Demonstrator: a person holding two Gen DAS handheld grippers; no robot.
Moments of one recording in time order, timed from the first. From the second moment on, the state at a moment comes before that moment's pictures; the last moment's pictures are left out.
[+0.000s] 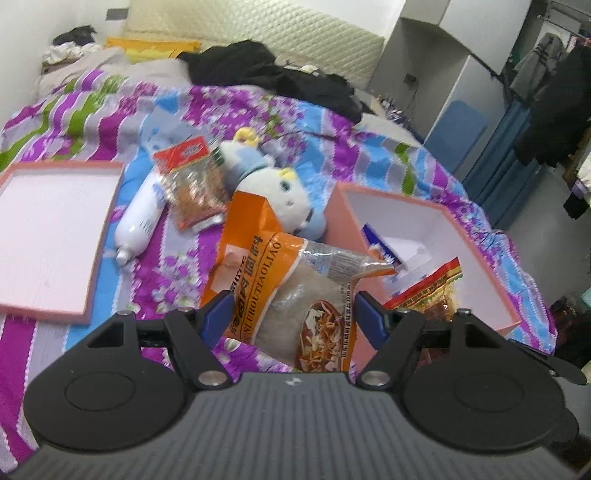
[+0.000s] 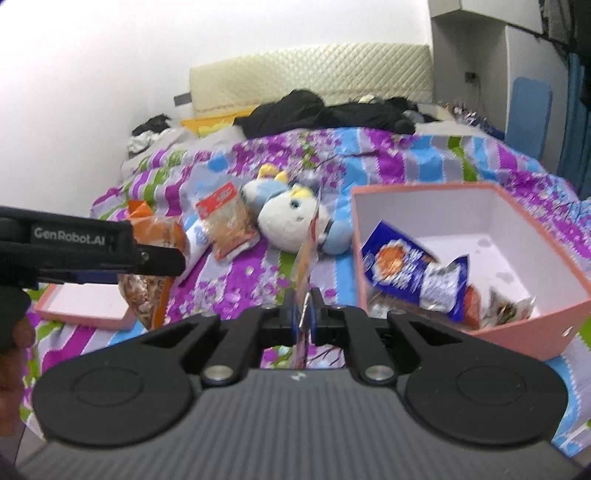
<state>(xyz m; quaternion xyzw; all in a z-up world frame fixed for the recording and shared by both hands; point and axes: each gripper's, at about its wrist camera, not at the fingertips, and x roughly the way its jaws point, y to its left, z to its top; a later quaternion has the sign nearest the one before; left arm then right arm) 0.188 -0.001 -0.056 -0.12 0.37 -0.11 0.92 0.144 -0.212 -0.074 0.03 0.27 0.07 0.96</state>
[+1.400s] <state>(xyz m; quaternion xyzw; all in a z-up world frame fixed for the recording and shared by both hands) 0.346 -0.241 -0.099 -0.03 0.44 -0.20 0.88 0.251 -0.399 -0.128 0.07 0.35 -0.04 0.93</state>
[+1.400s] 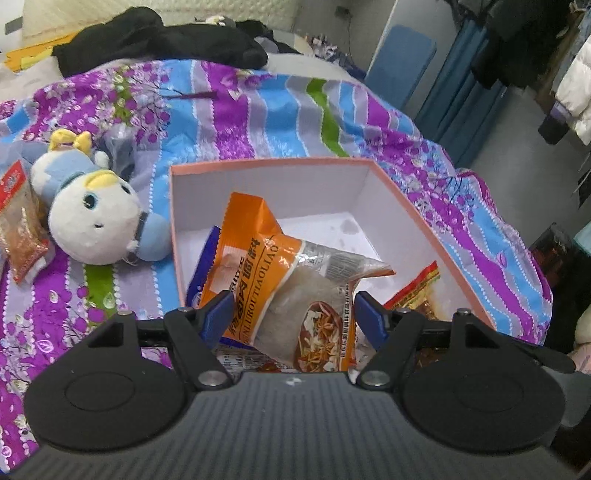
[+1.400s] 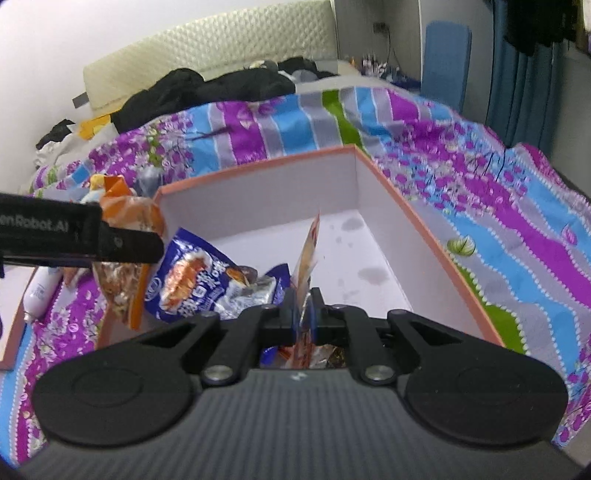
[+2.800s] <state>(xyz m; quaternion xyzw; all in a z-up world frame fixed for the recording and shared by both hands) 0.220 -0.109 0.035 -0.05 0.29 -0.17 0.94 0.179 -0.327 -0.008 0.09 0.20 0.04 0.97</state>
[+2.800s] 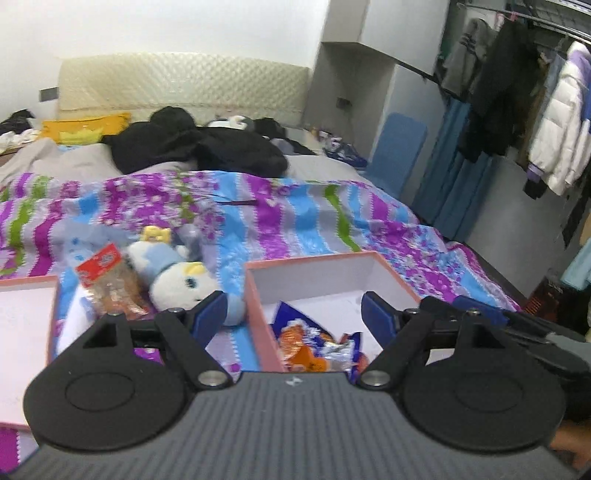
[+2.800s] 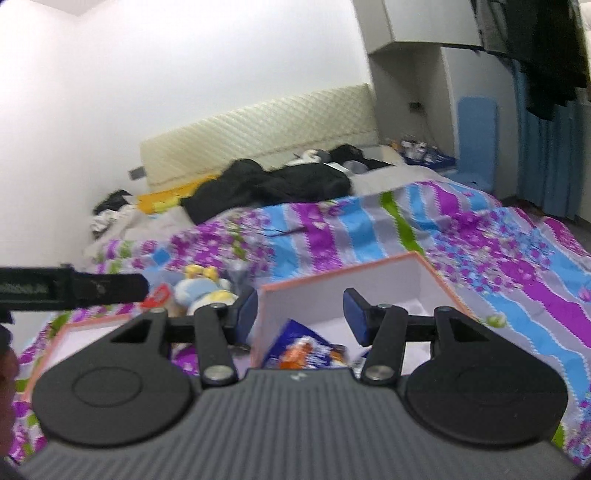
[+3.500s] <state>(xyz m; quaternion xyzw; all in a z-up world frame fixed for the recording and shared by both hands) 0.161 0.002 -0.008 -0.07 0.29 -0.10 0.95 0.143 -0.226 -0.041 0.08 0.20 0.11 0.97</state>
